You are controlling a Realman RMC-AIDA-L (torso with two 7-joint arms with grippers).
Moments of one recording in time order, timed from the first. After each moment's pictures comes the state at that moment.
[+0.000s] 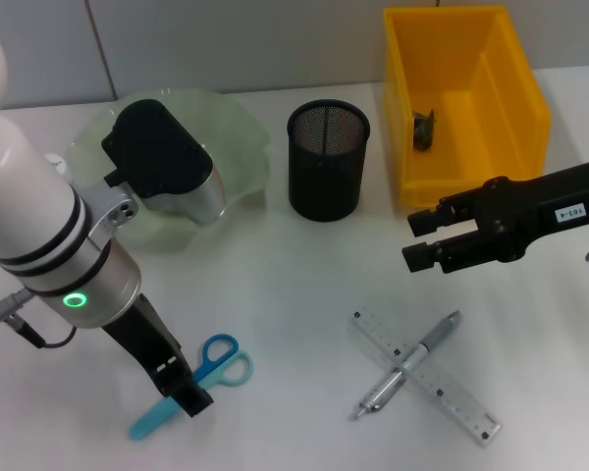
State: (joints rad) left arm -0.70 -2.08 1.64 1.26 2.53 1.64 -2.55; right arm 0.65 1.97 -0.70 -0.80 -2.17 -1.80 1.77
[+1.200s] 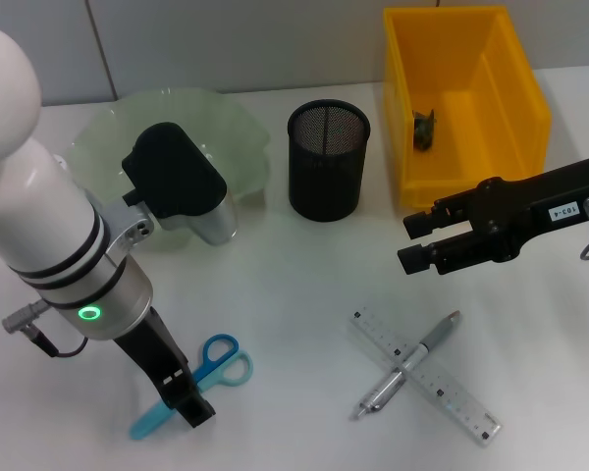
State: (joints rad) left arm -0.72 -2.08 1.68 1.16 2.51 1.57 -2.52; right arm 0.67 1.97 -0.71 -0.80 -2.18 -1.80 1.79
